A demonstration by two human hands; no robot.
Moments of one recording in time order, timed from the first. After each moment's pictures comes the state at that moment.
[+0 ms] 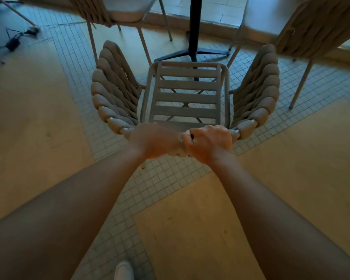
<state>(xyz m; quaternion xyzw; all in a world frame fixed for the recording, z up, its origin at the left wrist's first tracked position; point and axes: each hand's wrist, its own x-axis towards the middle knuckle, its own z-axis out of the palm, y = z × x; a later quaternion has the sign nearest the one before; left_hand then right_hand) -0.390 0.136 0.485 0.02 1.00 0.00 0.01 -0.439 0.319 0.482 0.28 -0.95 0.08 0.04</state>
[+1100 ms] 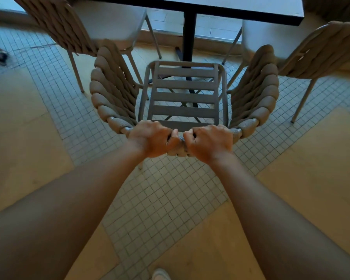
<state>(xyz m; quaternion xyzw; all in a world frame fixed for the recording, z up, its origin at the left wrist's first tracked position) -0.589 -0.022 0.487 0.15 0.99 0.04 -0.01 -0.614 0.168 0.482 0.19 -0.98 0.10 0.01</state>
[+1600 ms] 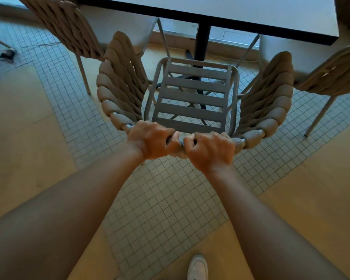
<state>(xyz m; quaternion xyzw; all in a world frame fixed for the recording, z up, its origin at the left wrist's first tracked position) -0.654 -0.082 0.477 0.15 0.98 0.07 -0.08 -0.661 0.114 0.477 0.16 -0.98 0.12 0.09</state>
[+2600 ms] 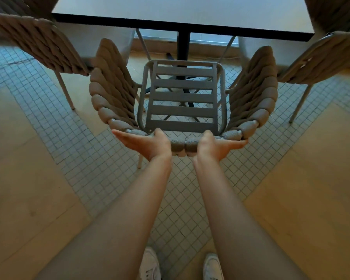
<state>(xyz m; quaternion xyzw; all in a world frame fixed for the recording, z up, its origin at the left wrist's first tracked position) -0.678 -0.037 0.481 -0.50 0.57 0.62 -0.23 -0.683 0.052 0.494 -0.48 -0.54 0.69 0.09</state>
